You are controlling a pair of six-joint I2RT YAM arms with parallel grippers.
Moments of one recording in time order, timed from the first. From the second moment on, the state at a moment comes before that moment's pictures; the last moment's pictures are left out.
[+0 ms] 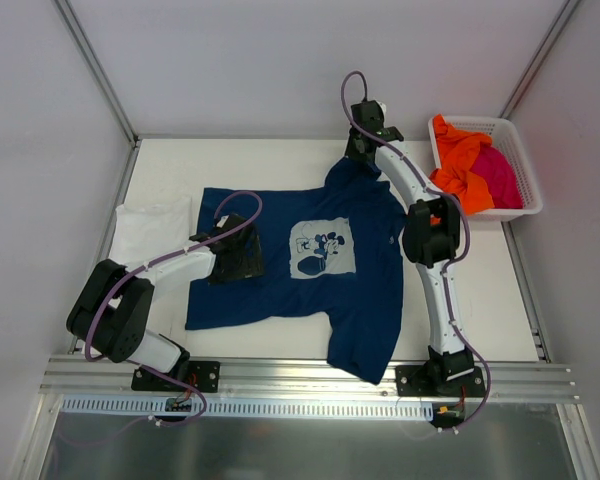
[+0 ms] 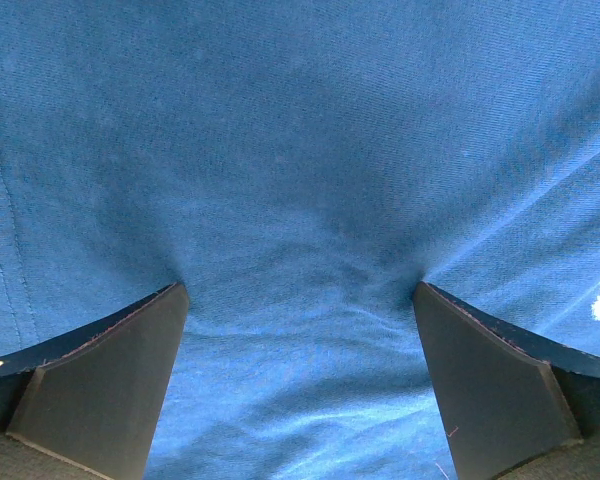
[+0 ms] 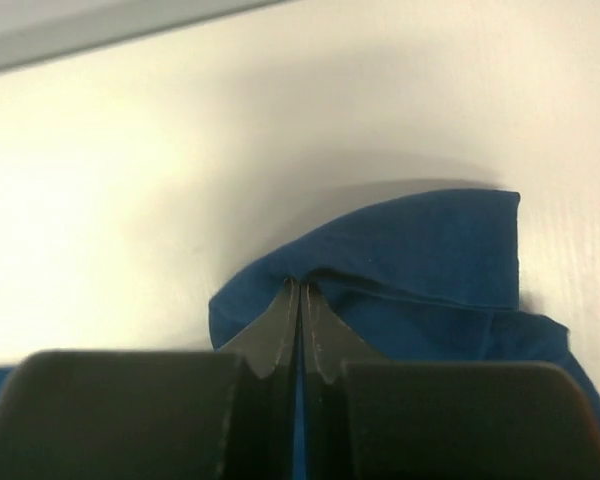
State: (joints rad) left arm -0.51 1.47 0.76 -0.47 -0.19 -0.67; right arm 0.35 2.43 2.32 -0.67 0.21 0.44
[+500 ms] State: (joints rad) left arm -0.51 1.48 0.77 -0.47 -0.19 -0.67; right arm 0.29 2.58 2.39 -0.50 0.18 0.59
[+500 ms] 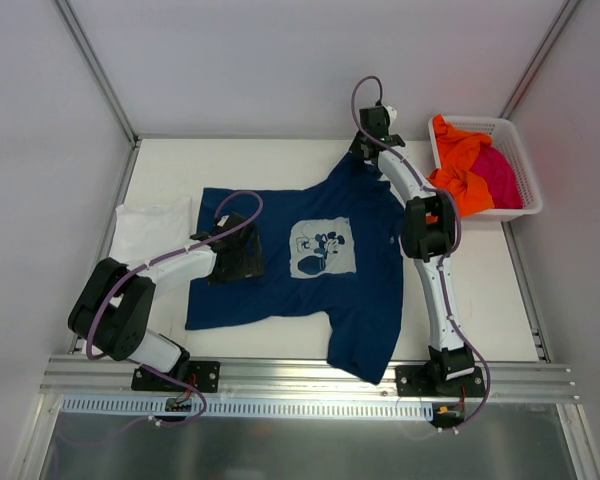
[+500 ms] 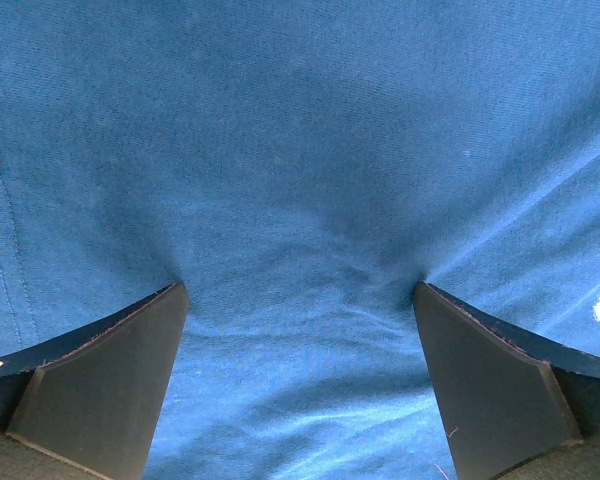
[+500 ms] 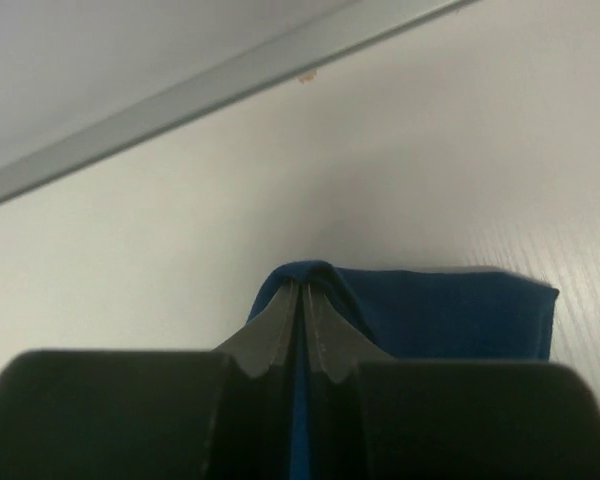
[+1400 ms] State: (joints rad) left arm -0.51 1.51 0.81 -0.50 -0.18 -0.67; right arm 0.28 2.49 2.14 -0.14 0.06 0.54
